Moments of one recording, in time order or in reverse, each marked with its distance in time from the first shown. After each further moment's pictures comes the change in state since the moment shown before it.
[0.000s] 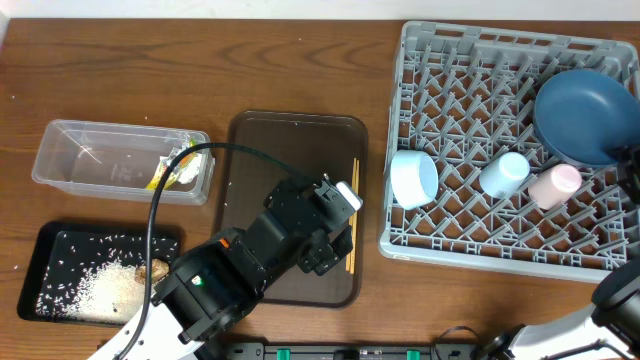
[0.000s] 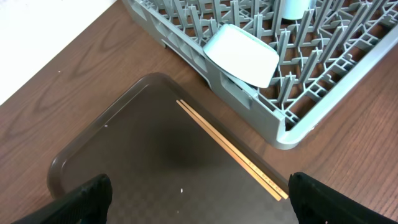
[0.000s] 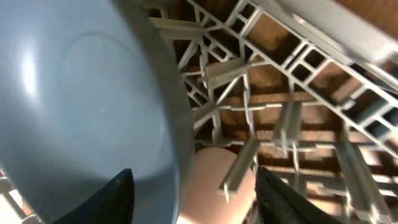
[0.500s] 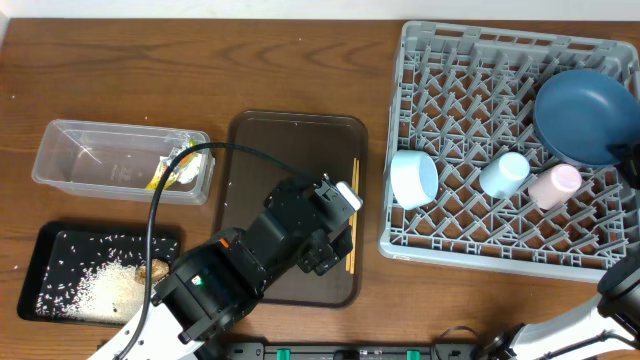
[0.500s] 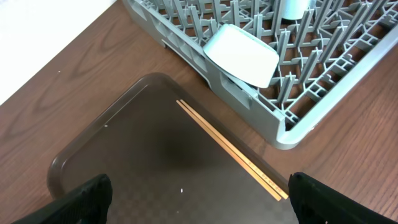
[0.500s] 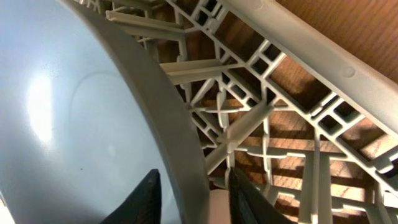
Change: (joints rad) left arm 0.000 0.000 0.000 0.000 0.000 0.000; right arm 0.003 0.060 -0.002 0.142 -0.040 -0.007
